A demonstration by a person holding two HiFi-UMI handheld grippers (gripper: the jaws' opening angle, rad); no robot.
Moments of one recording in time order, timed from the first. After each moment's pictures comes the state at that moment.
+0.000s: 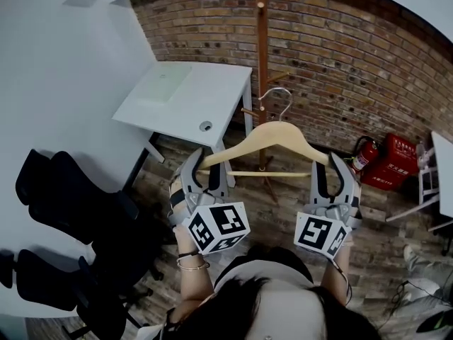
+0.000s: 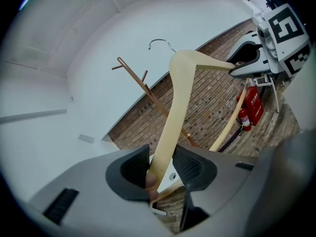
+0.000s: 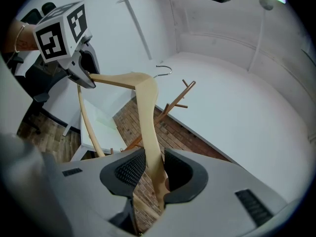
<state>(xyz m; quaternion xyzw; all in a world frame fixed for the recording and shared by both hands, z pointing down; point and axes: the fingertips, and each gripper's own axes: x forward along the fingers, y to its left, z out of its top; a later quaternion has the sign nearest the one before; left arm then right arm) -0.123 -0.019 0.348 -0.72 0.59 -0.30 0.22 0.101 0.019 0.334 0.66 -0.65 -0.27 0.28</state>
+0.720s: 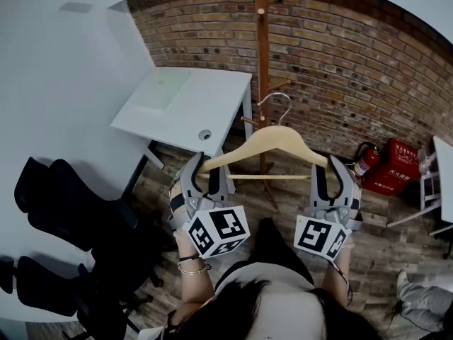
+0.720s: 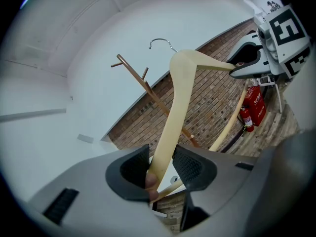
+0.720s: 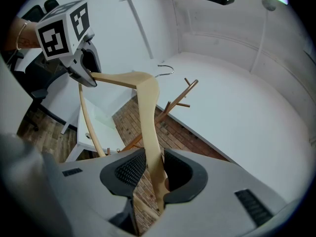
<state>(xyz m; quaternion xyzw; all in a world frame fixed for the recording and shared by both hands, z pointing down) -0.120 -0.050 0.350 -0.72 0.59 -0.29 0.22 0.104 -0.014 0.334 0.65 -0.64 -0.28 0.28</state>
